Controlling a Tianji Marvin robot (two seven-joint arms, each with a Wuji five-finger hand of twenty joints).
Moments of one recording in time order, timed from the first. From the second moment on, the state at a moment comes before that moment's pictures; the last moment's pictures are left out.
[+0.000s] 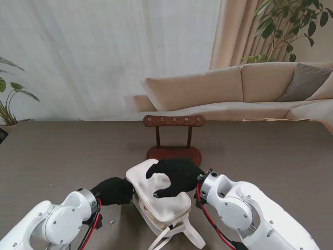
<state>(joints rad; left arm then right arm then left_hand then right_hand) 1.76 -1.02 -1.30 -1.87 0.66 0.05 -0.40 -1.43 -1.05 0.97 -1.76 -0.78 -0.26 0.14 1.02 -0.42 0.55 -0.14 0.78 0.25 0.93 0.57 1.06 0.24 0.51 1.02 0.98 0.30 0.84 1.47 0.45 0.37 1.37 0.70 0.15 -0.55 0.94 -0.10 0.46 -0.17 0.65 0.34 0.66 0.05 0.54 0.42 0.79 0.15 0.41 0.39 0.63 0.25 0.99 0.55</state>
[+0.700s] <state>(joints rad) 1.85 -1.02 -1.38 -1.96 0.70 0.06 -0.36 -1.37 -1.05 0.85 -1.69 -0.84 -0.26 0.11 1.02 -0.42 0.55 -0.14 0.78 0.25 0.93 0.57 1.06 0.24 0.51 1.02 0.98 0.30 0.84 1.47 0.45 0.37 1.37 0.70 0.13 -0.56 0.95 -0.12 0.44 -0.20 0.65 0.31 0.62 0.04 0.56 0.41 0.75 0.17 0.43 0.40 0.63 0.25 0.99 0.55</state>
